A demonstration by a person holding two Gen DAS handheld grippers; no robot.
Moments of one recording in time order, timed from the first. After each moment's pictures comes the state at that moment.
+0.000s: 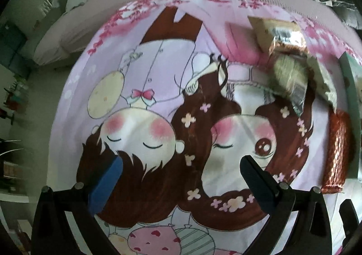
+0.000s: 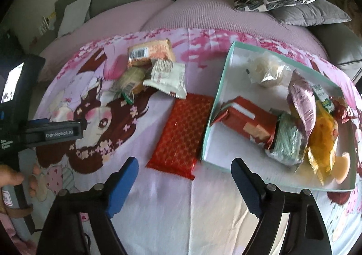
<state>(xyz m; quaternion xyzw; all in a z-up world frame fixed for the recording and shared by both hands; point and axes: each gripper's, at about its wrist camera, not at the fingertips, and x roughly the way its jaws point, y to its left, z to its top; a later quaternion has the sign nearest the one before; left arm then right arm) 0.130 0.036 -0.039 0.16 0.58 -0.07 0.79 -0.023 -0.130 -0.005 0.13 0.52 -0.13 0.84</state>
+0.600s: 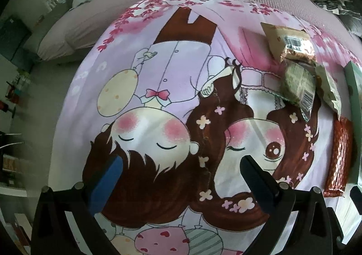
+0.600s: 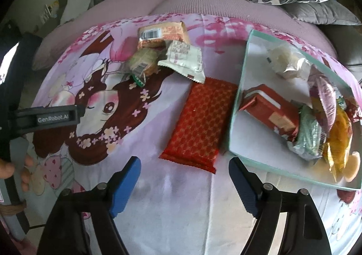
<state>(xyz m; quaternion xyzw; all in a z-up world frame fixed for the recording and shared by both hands) 0.136 0.051 -0.033 0.15 0.58 -0.05 0.80 -0.010 -0.107 -0.022 0.11 0.54 -0.11 0.82</state>
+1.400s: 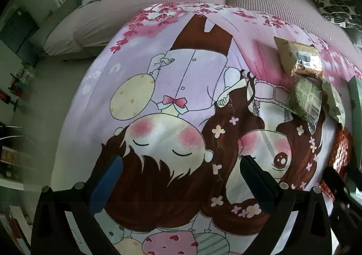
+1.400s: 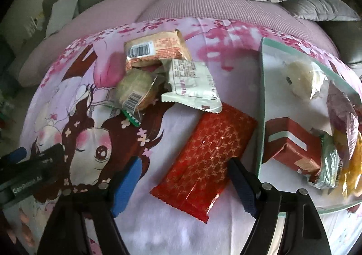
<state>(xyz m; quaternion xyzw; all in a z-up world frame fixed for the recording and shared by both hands) 0.145 0.063 -0.028 0.13 0.57 -0.03 0.81 0.049 -0.113 -0.033 0.14 0.54 -0.15 0.82</state>
